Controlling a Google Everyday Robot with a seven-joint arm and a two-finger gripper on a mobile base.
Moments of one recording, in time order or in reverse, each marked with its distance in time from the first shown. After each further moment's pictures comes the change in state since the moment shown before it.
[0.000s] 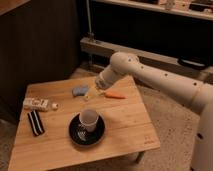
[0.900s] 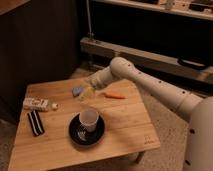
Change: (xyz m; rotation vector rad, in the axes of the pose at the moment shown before) arm -0.031 0.000 0.038 -0.009 -0.089 -0.192
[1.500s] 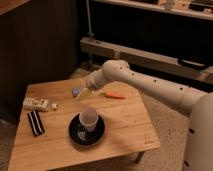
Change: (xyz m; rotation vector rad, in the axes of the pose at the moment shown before) arm -0.003 -0.001 0.007 0.058 0.044 -0.026
